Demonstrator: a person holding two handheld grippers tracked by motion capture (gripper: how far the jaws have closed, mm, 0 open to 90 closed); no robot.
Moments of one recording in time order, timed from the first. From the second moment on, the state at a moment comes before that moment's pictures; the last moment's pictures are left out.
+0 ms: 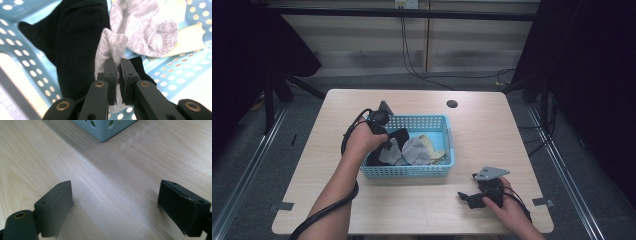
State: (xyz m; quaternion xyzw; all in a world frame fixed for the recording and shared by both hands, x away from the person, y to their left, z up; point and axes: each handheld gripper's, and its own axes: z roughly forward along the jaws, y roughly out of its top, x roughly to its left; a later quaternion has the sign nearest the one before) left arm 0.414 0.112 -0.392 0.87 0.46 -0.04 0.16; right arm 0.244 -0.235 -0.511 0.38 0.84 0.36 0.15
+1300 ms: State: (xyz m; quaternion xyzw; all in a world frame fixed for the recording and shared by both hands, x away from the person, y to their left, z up) left arm 0.413 0.138 -0.317 0.86 0.48 -0.02 0.15; right arm 0.244 -0.235 -0.511 0.38 0.84 0.36 0.15
